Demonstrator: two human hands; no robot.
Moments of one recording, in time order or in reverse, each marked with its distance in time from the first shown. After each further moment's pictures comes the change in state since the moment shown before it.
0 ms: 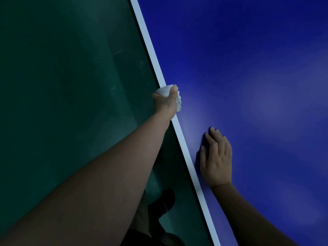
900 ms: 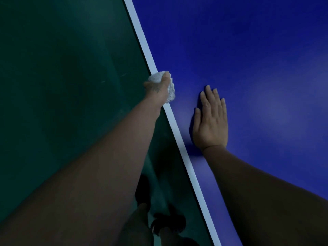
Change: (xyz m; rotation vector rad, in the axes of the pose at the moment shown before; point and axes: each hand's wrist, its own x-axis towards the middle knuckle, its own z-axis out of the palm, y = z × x) left_hand 0.162 0.185 -0.035 0.118 0.045 -0.041; right_hand 0.302 -0.071 0.070 0.000 0.068 0.021
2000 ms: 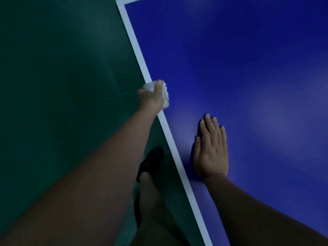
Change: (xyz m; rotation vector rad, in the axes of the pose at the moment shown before) left_hand 0.022 0.058 -0.010 0.089 0.046 0.096; right_hand 0.000 0.003 0.004 -0.027 -0.014 -0.020
